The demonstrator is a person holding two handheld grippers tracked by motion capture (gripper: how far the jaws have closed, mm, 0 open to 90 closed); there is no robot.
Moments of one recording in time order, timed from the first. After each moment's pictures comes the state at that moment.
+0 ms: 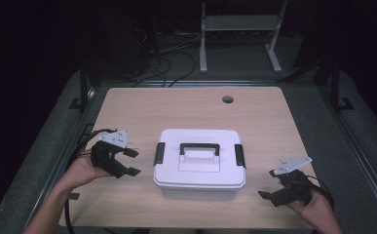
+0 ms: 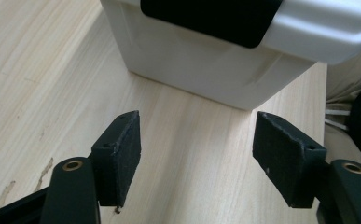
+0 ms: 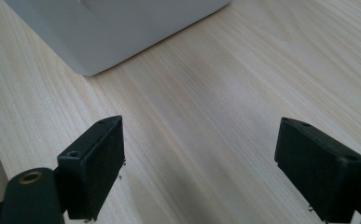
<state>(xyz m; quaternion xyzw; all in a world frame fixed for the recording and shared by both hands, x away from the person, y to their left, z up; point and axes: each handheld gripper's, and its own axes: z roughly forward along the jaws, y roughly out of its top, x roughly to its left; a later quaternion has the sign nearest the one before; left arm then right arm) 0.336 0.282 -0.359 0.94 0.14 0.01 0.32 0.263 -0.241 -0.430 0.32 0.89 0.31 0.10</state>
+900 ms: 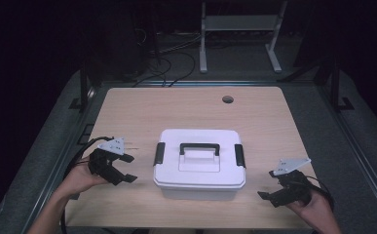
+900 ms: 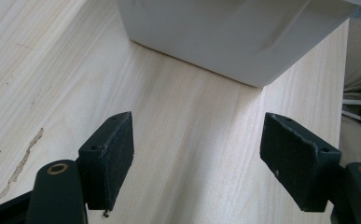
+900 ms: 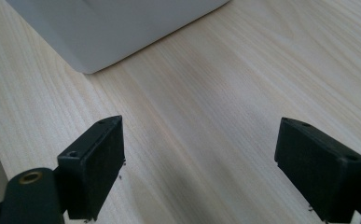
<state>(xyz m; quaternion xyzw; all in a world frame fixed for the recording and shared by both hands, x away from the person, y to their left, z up) 0.328 0.295 -0.381 0.94 0.16 0.01 0.32 0.263 -0.240 -0.431 0.32 0.89 0.31 0.09</state>
